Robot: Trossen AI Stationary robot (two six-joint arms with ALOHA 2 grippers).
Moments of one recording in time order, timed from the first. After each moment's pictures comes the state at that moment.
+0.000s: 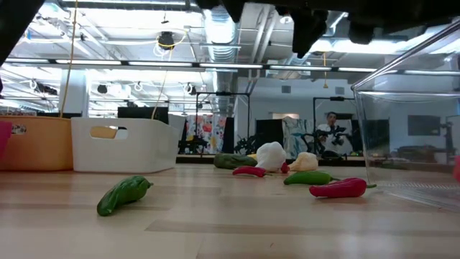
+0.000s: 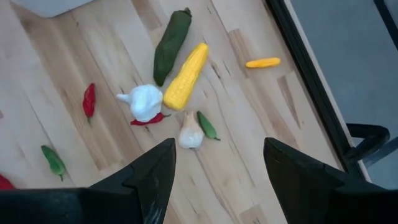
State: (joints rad) left arm -0.31 2.30 1.73 0.35 0.00 0.19; right arm -0.25 1.62 1.81 -1.36 0.20 0.15
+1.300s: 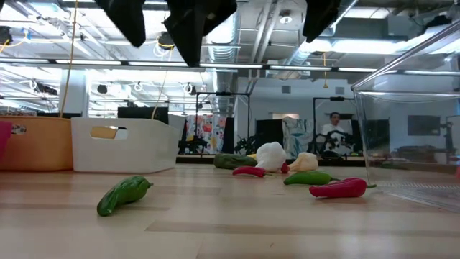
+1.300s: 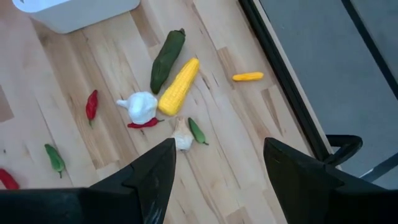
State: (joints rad) left arm -0.41 1.88 1.58 -0.88 0.02 0.21; right arm -0.27 1.50 1.81 -1.37 0.21 0.08
